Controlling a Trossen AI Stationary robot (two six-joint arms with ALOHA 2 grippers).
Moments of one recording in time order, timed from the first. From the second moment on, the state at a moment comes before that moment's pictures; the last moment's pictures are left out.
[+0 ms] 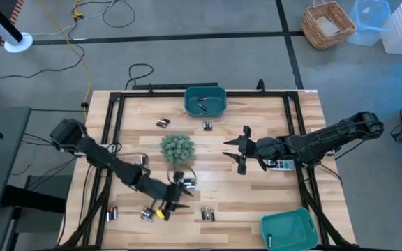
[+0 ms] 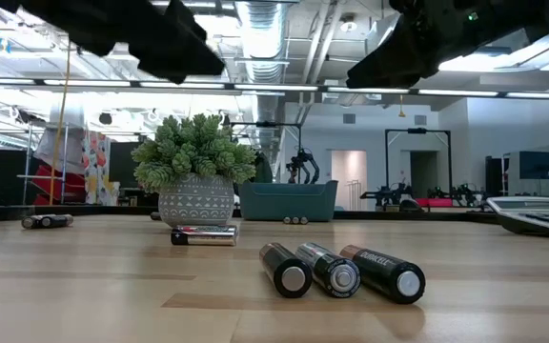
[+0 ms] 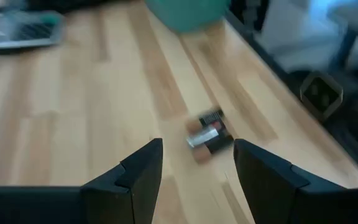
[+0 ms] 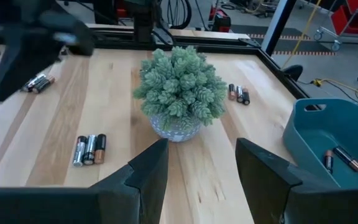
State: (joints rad) left arm -0.52 1.60 0.84 0.24 -0.24 -0.02; right arm 0.18 1.18 0.61 0.22 0.39 0.02
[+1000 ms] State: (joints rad) left arm -0.53 1.93 1.14 0.05 -0.25 0.02; right arm 0.22 1.18 0.61 0.19 0.39 0.03
